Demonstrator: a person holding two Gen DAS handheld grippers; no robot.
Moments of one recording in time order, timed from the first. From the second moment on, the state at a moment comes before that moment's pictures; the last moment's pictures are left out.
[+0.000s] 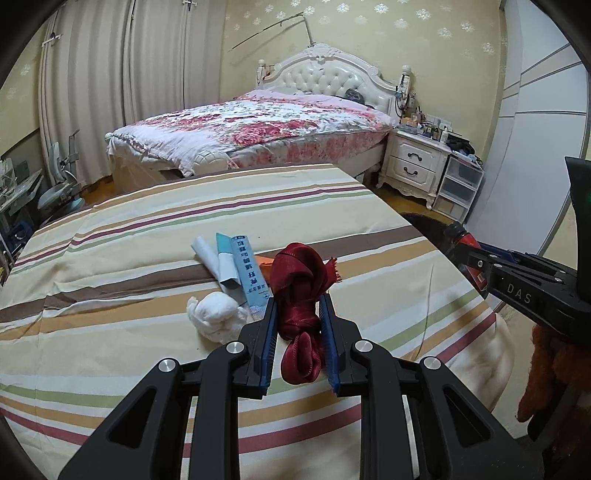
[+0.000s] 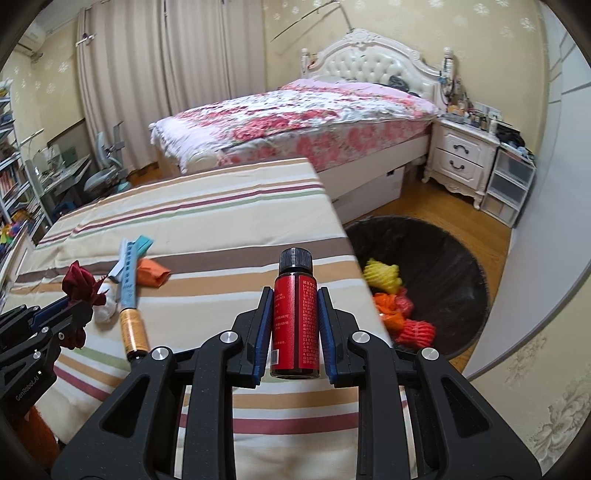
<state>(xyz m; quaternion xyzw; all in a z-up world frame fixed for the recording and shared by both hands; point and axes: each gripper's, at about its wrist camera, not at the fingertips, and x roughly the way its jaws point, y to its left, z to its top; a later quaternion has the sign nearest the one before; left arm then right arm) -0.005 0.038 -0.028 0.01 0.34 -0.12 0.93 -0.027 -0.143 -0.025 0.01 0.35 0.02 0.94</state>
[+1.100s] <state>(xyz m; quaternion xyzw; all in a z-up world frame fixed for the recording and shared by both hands) 0.081 -0.125 -0.016 0.06 0.32 -0.23 0.92 0.013 -0.246 -0.028 0.06 0.33 -0.07 0.94</state>
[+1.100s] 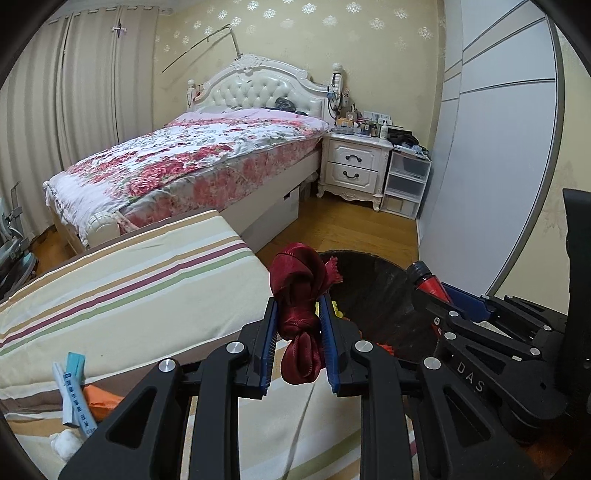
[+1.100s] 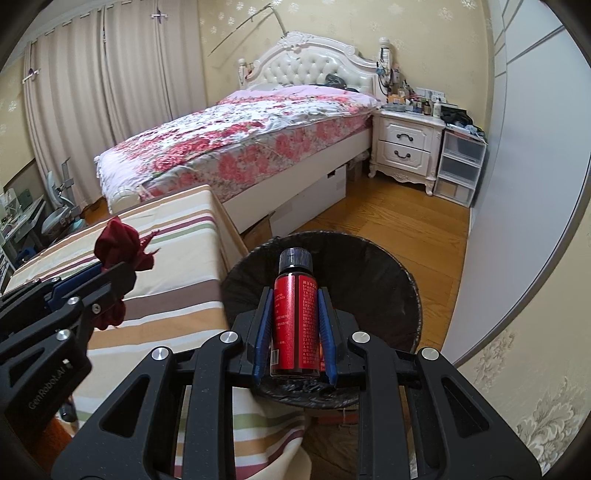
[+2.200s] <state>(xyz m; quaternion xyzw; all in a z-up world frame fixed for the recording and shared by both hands) 0.128 -0.143 -0.044 0.08 0.35 -0.16 0.92 0.040 -0.288 -0.056 0.09 0.35 -0.13 0.92</state>
